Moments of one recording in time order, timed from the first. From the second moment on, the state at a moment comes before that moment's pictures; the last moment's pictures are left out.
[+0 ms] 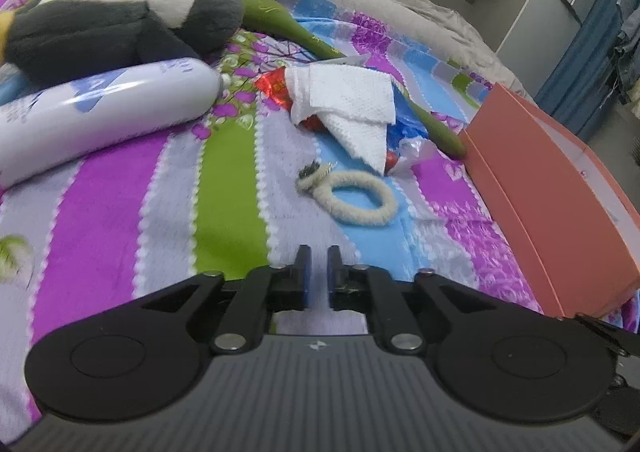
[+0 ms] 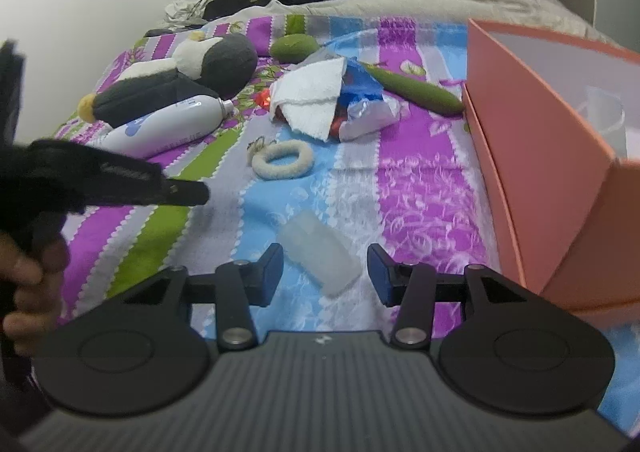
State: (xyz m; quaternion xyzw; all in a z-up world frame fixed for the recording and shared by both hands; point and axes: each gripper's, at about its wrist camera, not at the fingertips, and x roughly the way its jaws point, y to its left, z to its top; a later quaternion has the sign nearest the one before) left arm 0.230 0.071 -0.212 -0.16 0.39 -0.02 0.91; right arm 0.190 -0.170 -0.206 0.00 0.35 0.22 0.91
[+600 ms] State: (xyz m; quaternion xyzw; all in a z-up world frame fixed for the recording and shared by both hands) left arm 0.310 0.060 -0.232 -0.08 0.39 -0.01 0.92; right arm 0.210 -0.147 -0.223 -0.10 0.33 0.28 0.89
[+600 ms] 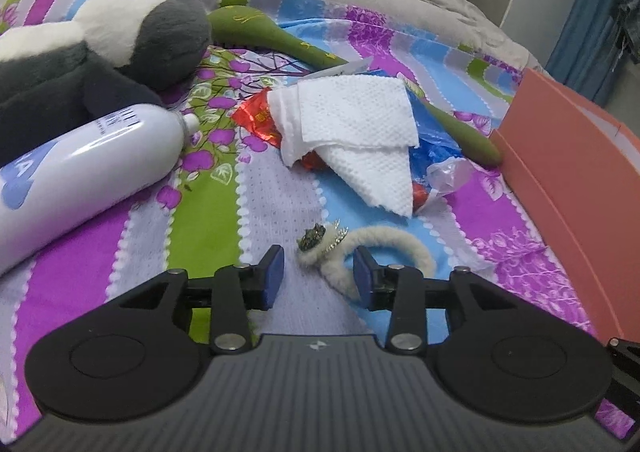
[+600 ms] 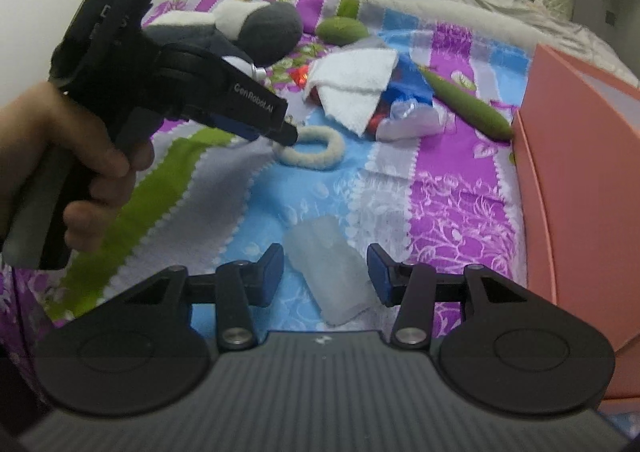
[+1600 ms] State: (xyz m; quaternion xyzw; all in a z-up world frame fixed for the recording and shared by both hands) left arm 0.247 0.040 -0.201 -0.08 0.37 0.00 0.92; right arm 0.199 -0.157 -0.200 -0.05 0.33 0.28 0.90
